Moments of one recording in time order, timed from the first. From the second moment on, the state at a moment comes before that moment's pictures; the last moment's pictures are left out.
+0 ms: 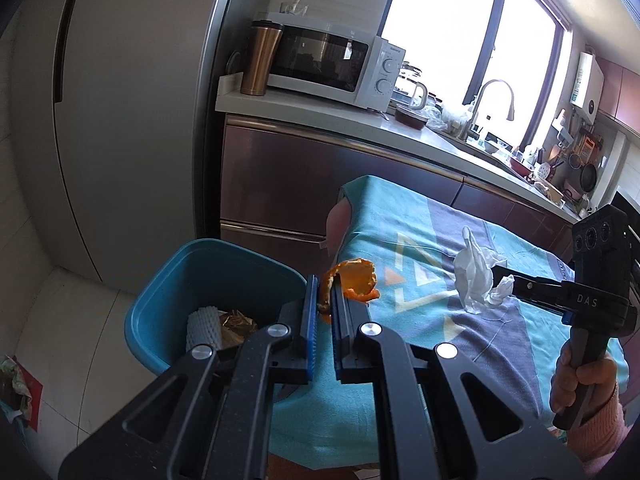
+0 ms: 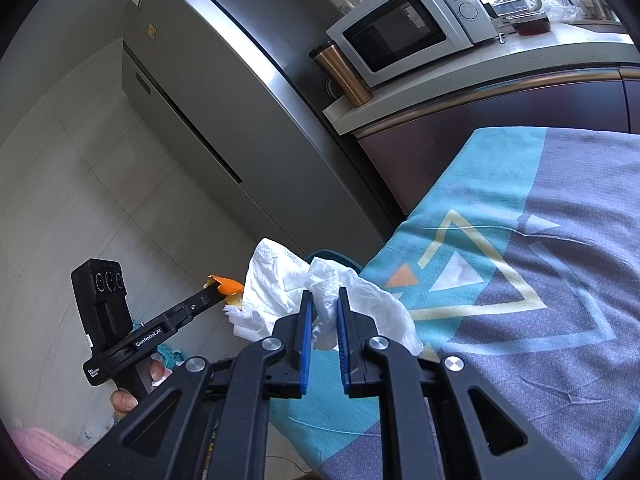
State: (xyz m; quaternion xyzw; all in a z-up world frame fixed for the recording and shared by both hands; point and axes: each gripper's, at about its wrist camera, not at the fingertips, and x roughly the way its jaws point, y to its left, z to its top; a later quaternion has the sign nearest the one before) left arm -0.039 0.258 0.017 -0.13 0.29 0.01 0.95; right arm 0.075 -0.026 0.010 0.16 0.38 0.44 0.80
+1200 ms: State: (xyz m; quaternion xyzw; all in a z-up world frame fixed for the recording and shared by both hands) left arm -0.044 0.304 -0.022 -0.16 0.33 0.08 0.93; right arm 0.080 0.071 0.015 0.10 0.39 0.50 0.76
